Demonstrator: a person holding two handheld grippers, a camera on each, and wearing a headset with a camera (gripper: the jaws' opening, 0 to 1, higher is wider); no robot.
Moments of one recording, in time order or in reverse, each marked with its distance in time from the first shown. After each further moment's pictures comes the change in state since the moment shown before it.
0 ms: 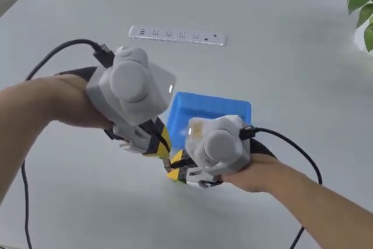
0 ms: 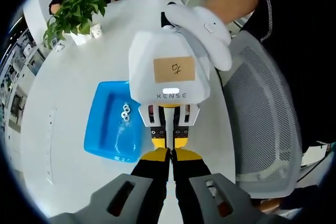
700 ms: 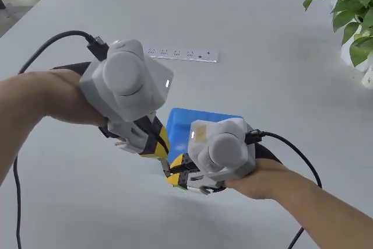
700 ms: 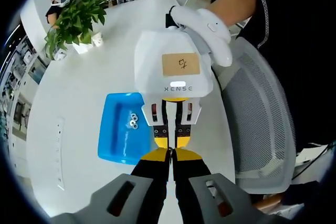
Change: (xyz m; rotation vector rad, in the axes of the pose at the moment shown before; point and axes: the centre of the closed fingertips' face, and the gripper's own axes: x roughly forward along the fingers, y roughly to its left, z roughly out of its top) left arm -0.026 0.010 0.022 0.044 -0.002 0.015; right arm -0.028 -0.009 0.019 -0.015 -0.038 -0.043
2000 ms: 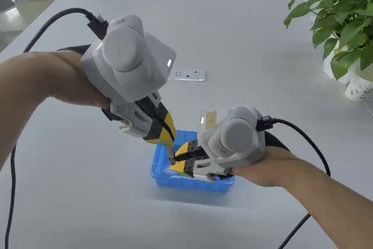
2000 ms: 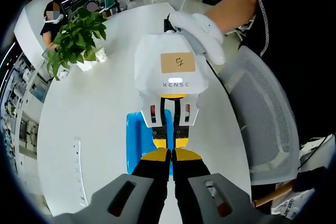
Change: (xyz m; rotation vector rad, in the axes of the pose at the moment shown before) left arm -0.022 0.049 0.034 0.108 -0.028 0.016; right arm -0.039 -0.058 0.012 -0.016 -0.034 -0.110
